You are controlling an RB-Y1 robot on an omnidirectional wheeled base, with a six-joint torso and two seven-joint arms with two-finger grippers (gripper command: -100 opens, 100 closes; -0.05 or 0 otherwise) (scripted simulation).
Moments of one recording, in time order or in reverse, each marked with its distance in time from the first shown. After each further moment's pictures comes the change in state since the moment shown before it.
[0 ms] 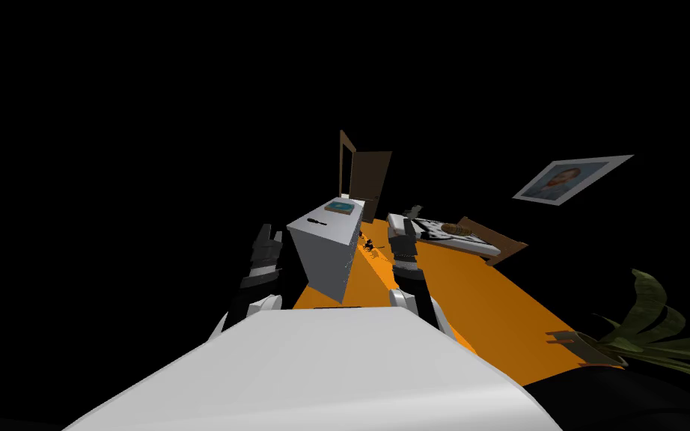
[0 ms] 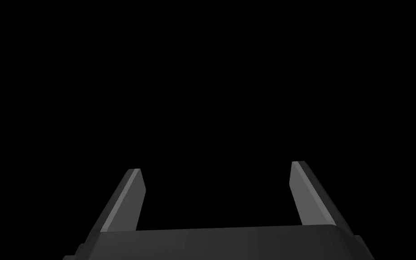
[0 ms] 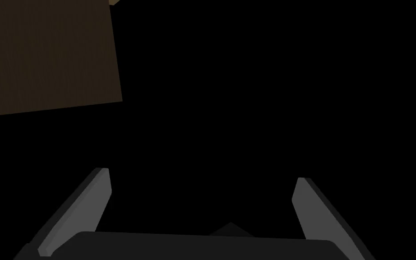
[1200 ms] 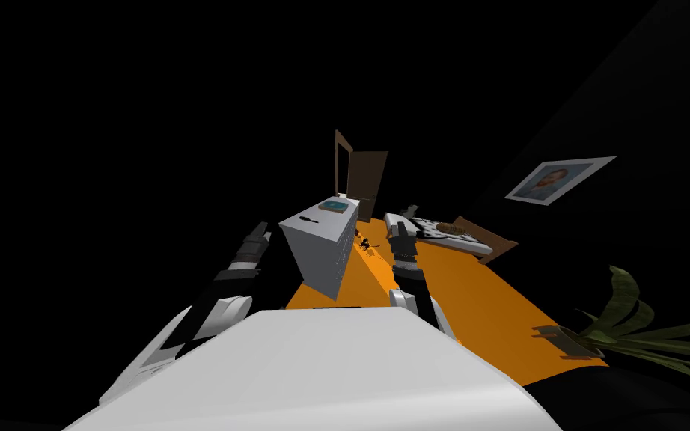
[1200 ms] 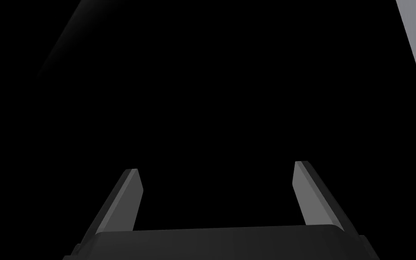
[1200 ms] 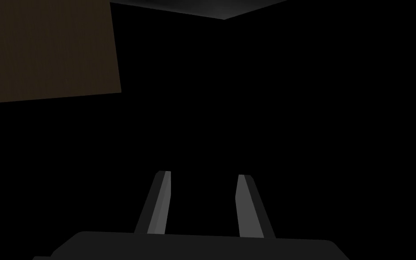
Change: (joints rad) left arm -0.022 0.308 0.175 -0.013 0.138 0.237 -0.079; right arm 0.000 0.000 0.000 0.000 0.000 0.000 0.000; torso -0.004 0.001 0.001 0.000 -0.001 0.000
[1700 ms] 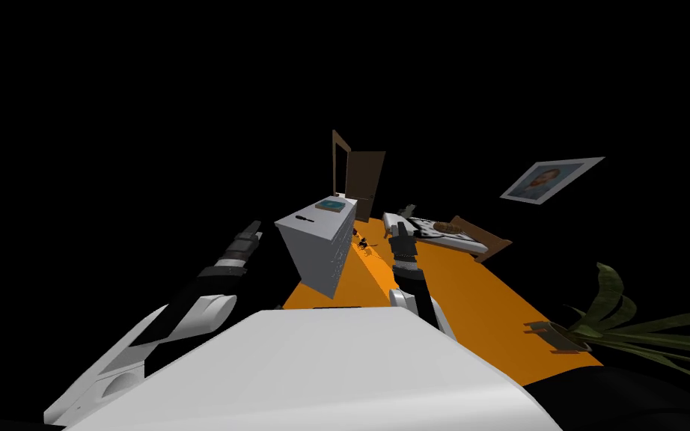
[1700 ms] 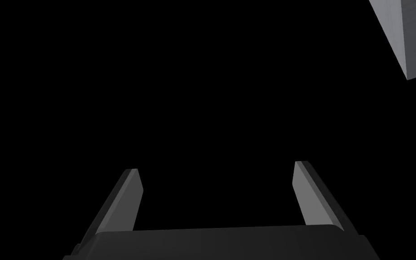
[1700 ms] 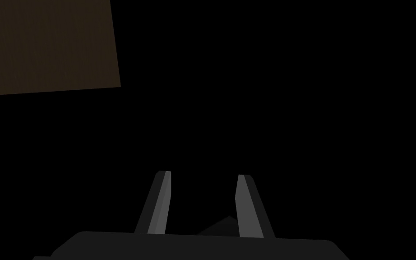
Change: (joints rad) left arm 0.001 0.102 0.101 -0.002 0.082 0.117 -0.038; right arm 0.000 0.000 0.000 0.000 0.000 0.000 0.000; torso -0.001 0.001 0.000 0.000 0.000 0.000
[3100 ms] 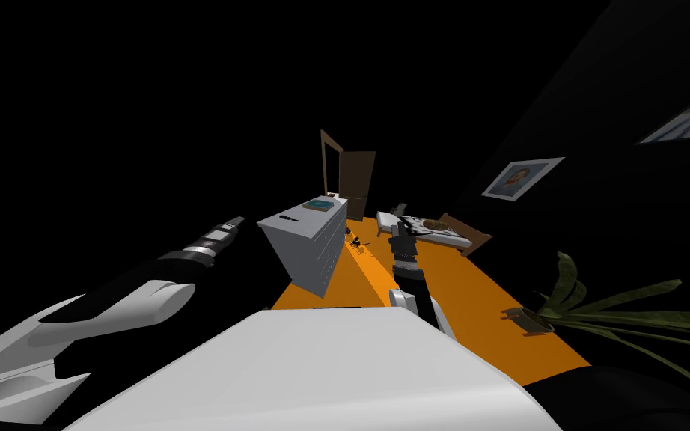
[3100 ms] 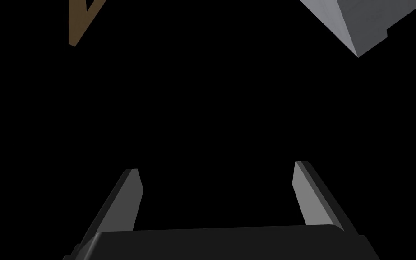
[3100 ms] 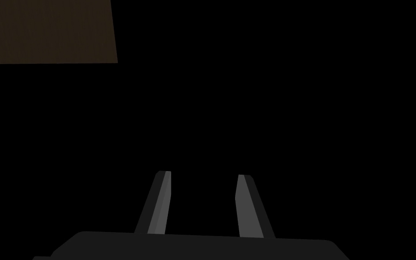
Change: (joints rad) left arm -0.026 0.231 0.253 0.004 0.211 0.416 -0.117; right arm 0.000 0.000 0.000 0.000 0.000 0.000 0.000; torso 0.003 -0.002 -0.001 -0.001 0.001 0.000
